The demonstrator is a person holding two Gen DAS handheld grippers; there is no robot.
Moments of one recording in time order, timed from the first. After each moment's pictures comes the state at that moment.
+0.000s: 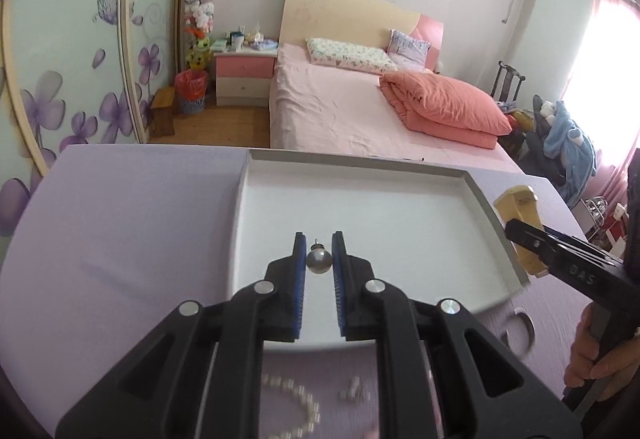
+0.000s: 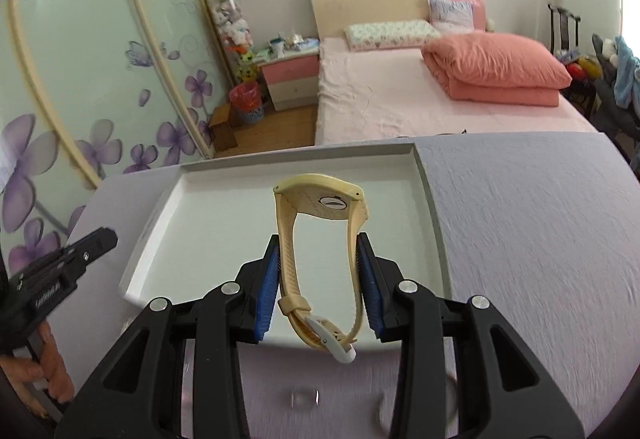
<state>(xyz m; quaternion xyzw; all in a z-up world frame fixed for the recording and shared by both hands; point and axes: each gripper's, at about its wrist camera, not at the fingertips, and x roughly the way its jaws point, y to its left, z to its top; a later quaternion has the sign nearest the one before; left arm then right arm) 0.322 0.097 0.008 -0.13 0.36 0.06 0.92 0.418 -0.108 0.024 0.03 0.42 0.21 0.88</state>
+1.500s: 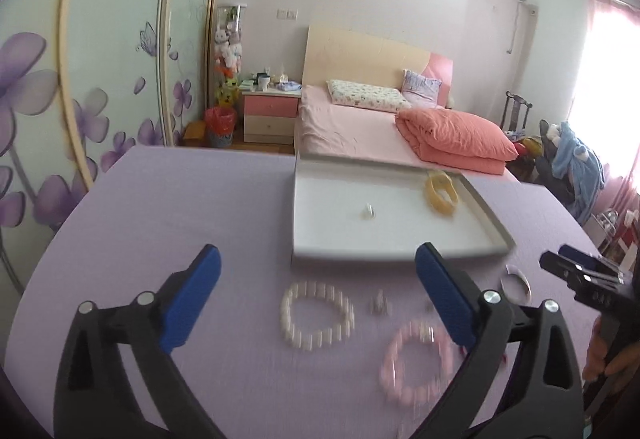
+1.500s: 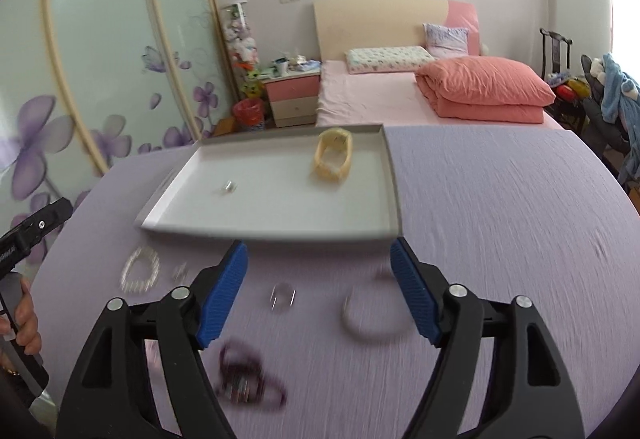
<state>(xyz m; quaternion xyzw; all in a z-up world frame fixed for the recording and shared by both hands) 0.155 0.086 0.016 -0.10 0.28 0.10 0.95 0.274 -0.171 0.024 0.00 0.35 0.23 0.91</state>
